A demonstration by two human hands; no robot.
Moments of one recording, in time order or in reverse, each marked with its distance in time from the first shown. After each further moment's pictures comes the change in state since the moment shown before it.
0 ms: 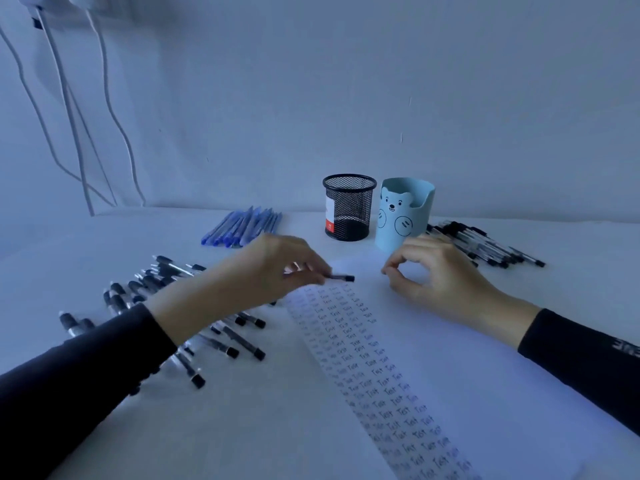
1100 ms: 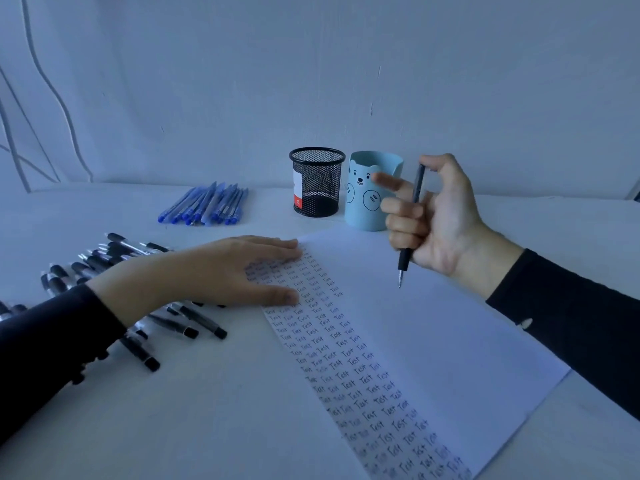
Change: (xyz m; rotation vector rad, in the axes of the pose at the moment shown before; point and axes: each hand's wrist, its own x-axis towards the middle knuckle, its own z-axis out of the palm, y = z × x) left_hand -0.008 -0.007 0.007 0.025 -0.439 -0.229; right_hand 0.028 -0.039 -0.046 1.499 0.073 0.929
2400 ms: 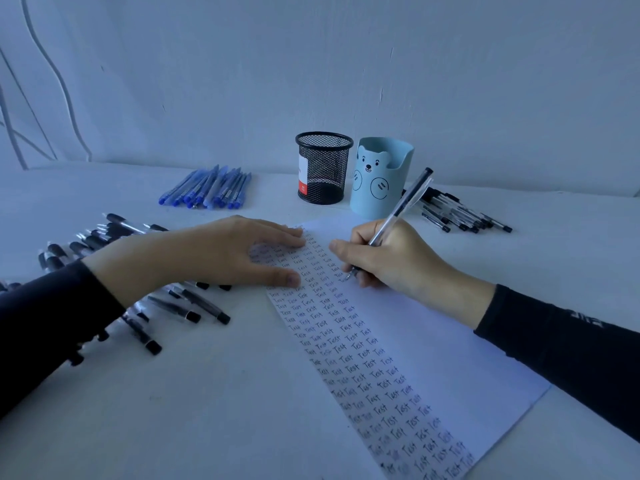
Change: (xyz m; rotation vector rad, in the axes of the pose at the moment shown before) left_hand 0.000 0.004 -0.004 -0.070 0.034 0.011; right_hand -0.009 0.060 0.010 -0.965 -0.011 -0.217
